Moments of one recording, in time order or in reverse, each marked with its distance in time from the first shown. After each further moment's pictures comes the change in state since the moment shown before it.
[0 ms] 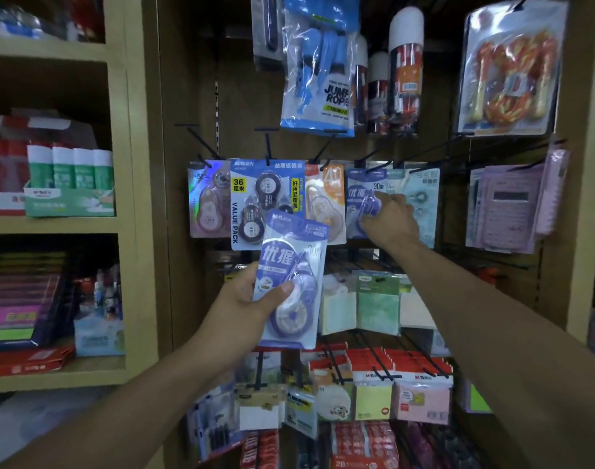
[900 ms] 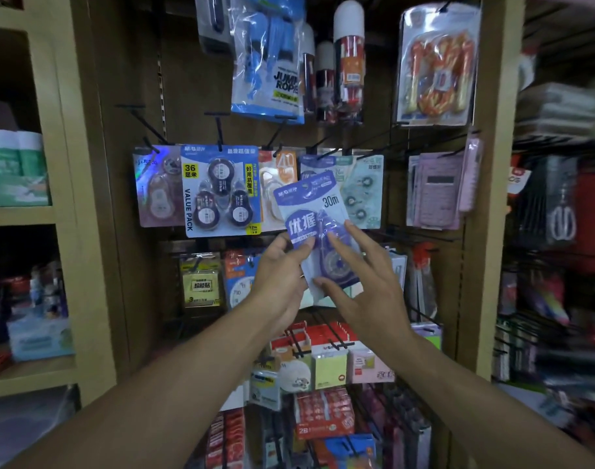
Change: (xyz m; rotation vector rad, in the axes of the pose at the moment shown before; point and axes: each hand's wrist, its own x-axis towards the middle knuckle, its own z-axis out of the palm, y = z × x) left_hand 0.040 -0.001 0.094 -0.570 -0.007 -0.195; right_hand -0.205 0.018 -0.045 0.190 0.238 -0.527
